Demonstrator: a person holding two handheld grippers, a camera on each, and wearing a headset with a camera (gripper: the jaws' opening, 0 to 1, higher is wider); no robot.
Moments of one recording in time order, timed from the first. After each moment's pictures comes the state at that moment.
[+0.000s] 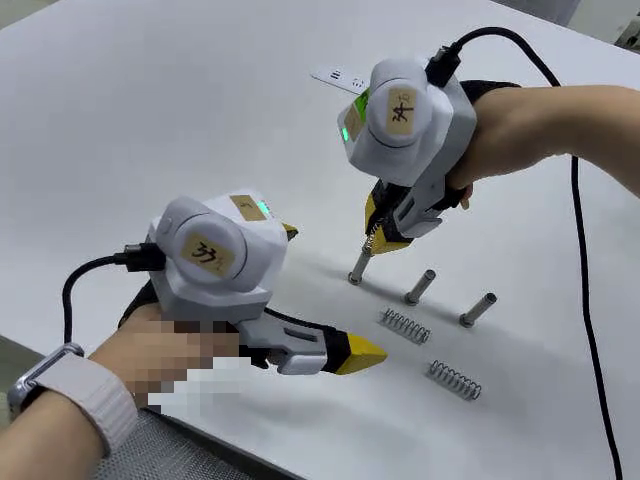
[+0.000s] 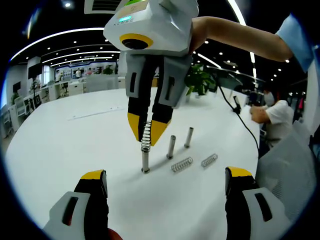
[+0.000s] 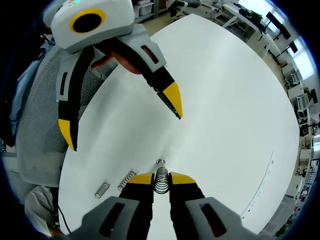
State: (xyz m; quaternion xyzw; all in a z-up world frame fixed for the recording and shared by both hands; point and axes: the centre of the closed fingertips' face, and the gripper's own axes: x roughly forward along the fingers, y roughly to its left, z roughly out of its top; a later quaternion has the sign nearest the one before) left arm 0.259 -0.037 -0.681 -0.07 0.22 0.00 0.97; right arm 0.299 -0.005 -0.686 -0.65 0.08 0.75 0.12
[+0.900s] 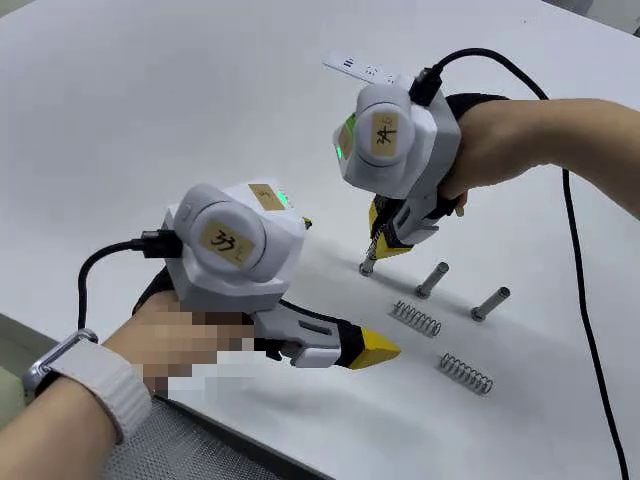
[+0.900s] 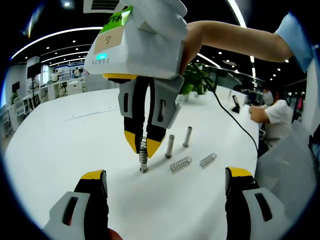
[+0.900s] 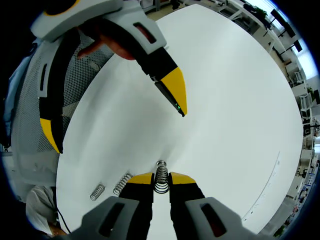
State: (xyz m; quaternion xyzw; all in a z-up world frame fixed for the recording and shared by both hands) left arm 0.261 -0.040 -0.681 -0.07 0.22 -0.01 0.97; right arm 0.299 -0.003 -0.715 -0.67 0.09 0.73 0.11
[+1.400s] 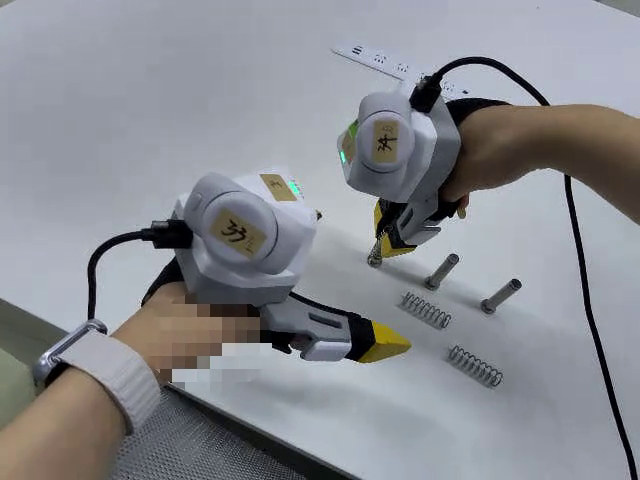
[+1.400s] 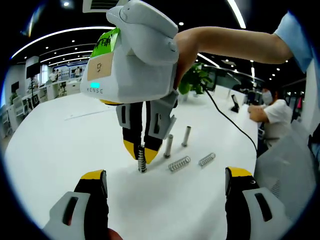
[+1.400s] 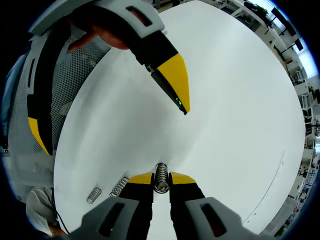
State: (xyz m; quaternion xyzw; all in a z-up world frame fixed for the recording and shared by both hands) left arm 0.261 -0.041 -0.682 -0.07 0.22 -0.01 0.97; right arm 0.300 -0.001 -0.735 -0.68 0.09 0.72 0.11
